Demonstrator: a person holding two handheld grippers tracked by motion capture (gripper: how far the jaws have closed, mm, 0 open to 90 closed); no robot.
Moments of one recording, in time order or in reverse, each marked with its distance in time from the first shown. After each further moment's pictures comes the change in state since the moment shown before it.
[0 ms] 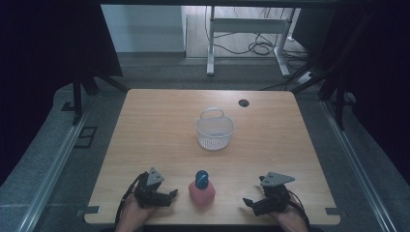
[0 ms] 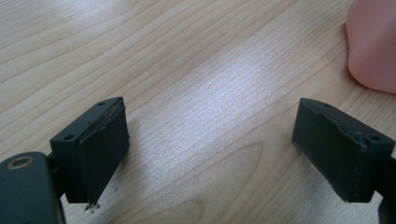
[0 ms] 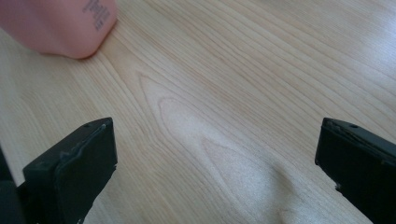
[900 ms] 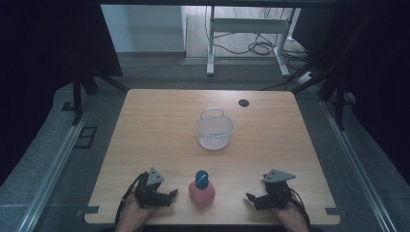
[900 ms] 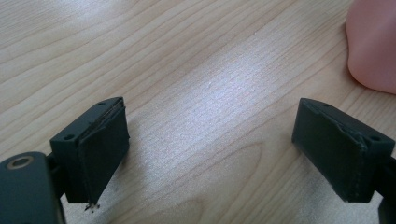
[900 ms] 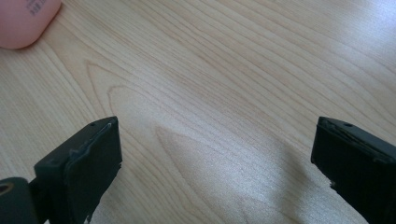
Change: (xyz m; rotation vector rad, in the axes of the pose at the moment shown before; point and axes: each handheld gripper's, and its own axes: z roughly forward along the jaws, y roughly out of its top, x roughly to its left) left arm 0.000 0.000 0.000 0.000 0.000 0.000; right arm -0.016 -0.009 0.009 0.031 -0.079 0.046
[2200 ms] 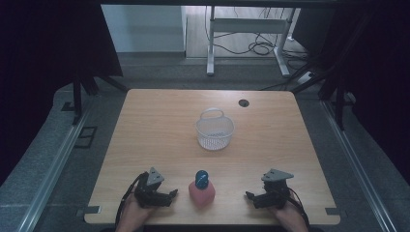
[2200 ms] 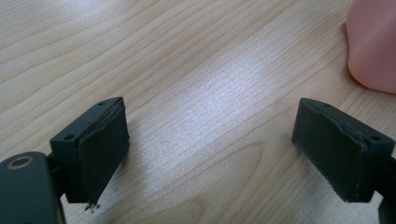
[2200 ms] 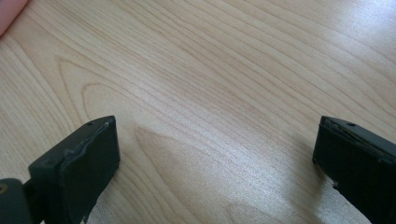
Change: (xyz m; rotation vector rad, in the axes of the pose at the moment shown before) left arm 0.000 0.000 0.000 0.000 0.000 0.000; right arm -0.004 -0.004 0.010 0.012 -0.036 0.023
